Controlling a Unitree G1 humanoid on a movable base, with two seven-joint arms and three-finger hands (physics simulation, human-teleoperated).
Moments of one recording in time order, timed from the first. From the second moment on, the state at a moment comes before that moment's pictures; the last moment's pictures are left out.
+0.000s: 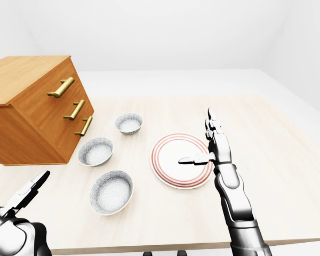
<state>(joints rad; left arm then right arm) 0.12 0.07 0.68 -0.34 -0.17 0.09 0.49 -0.14 -0.01 0.01 -0.13 -0.11 0.09 -0.01</state>
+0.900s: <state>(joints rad) 0.12 0.08 0.66 -0.31 -0.14 0.09 0.51 -0.33 0.04 0.19 -0.50 -1.03 0.09 0.68</state>
